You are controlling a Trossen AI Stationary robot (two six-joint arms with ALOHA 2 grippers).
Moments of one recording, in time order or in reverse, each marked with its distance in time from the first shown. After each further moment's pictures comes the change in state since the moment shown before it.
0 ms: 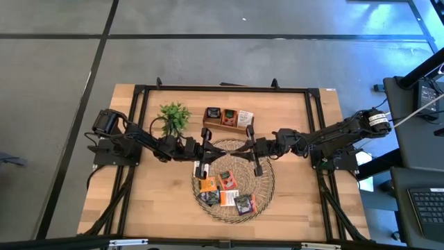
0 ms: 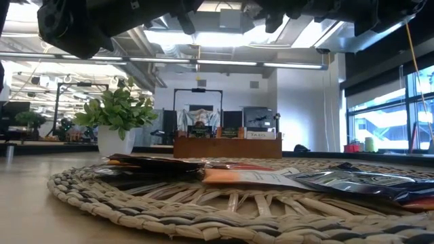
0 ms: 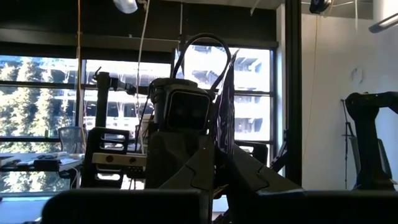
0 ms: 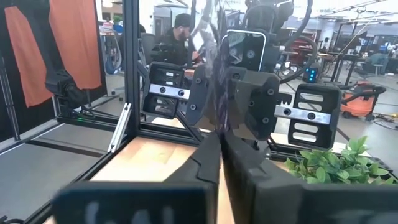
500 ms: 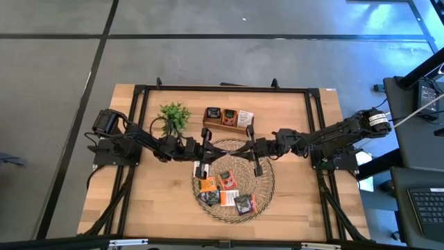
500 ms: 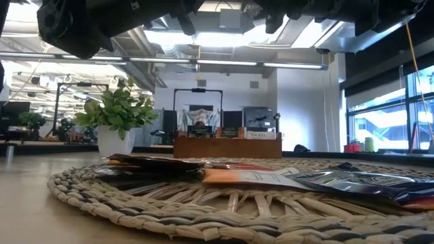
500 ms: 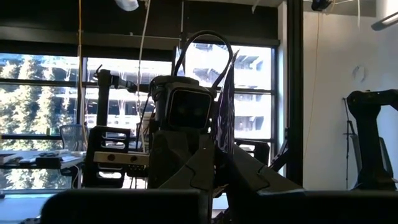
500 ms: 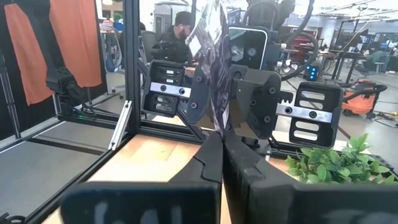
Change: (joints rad) left arm 0.000 0.000 0.000 -0.009 -0.007 0.000; right arm 0.000 0.000 0.000 -0.012 0.003 0.002
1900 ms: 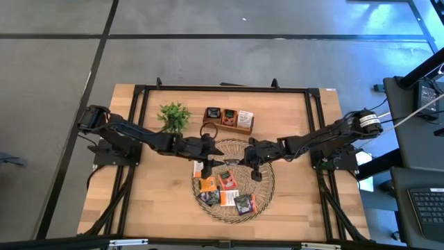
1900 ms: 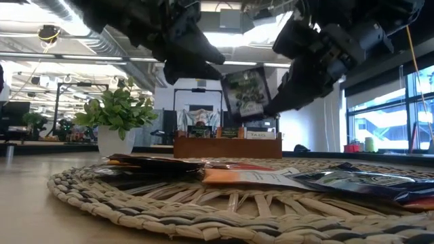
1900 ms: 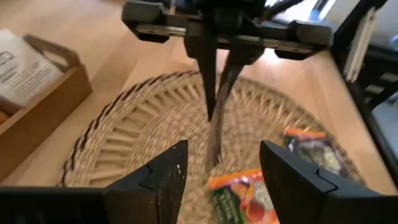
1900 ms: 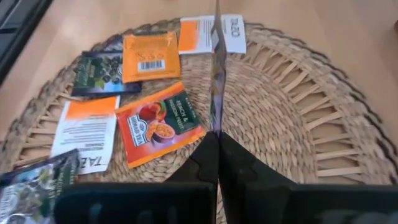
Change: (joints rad) left arm 0.036 -0.196 0.180 -1.309 0.005 -0.352; right arm 0.002 0.109 0.002 -0.598 0.049 0.268
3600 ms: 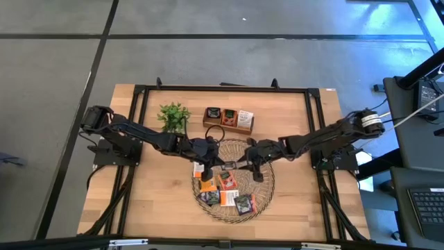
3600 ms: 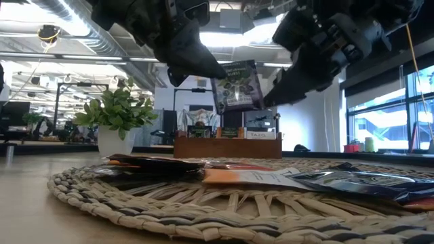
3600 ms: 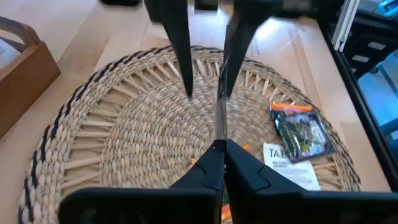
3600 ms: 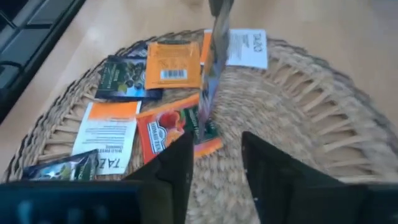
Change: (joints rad) left arm 0.006 0.045 0.073 -0.120 0.091 0.023; right arm 0.000 -0.021 0.008 0.015 -0.054 -0.070
